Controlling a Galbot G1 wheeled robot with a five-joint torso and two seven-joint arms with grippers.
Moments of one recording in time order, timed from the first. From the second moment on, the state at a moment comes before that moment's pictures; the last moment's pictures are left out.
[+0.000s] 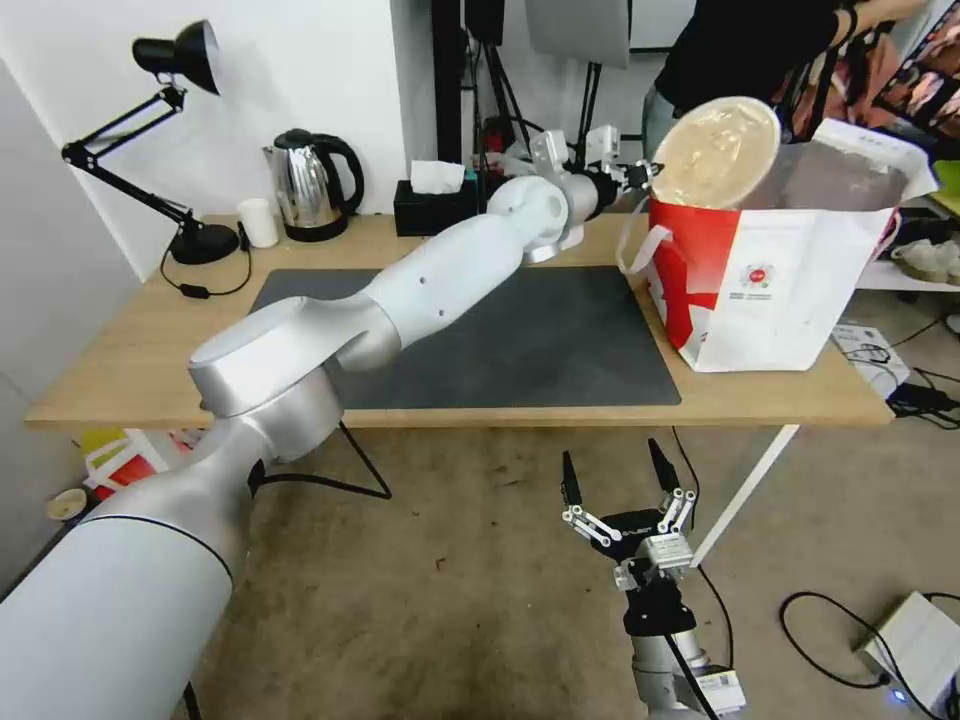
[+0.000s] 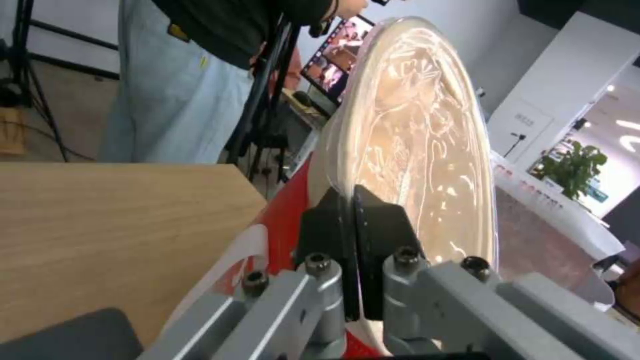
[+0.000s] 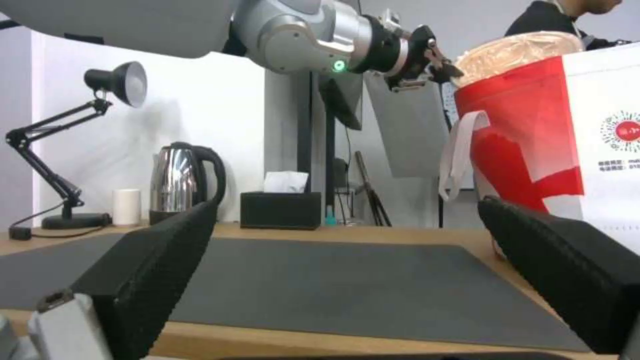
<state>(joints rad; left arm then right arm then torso) -0.26 -1.60 0.67 -0.75 -1.72 0.20 0.08 -1.68 1.25 0.23 2.04 -0.07 0.58 0.30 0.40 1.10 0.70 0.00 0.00</state>
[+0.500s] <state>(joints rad) -0.29 -1.60 0.71 -0.77 -1.70 0.22 0.10 -1.68 1.25 0.23 2.04 -0.07 0.58 0.30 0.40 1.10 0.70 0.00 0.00</state>
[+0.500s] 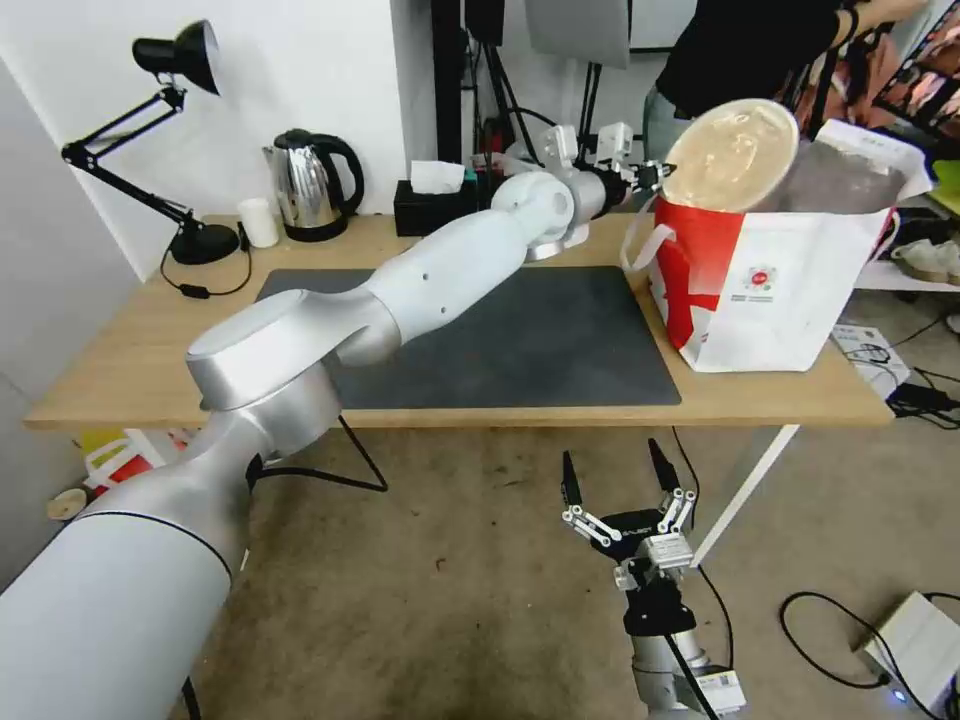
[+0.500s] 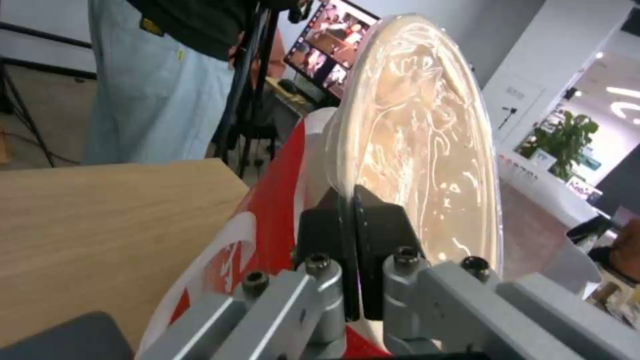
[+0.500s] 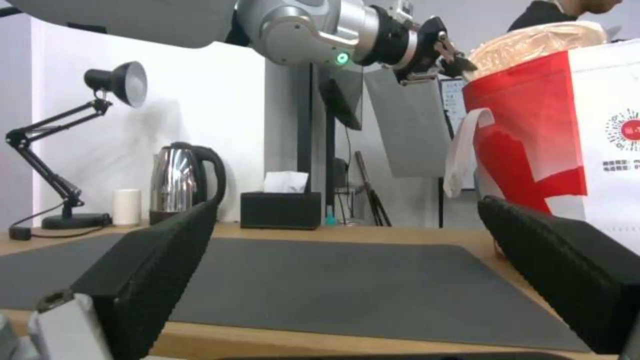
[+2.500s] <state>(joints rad) -0.39 -1.60 0.85 -0.83 -1.68 0.23 0.12 -1.68 1.25 0.23 2.04 -0.07 0.58 0.30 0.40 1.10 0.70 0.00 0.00</state>
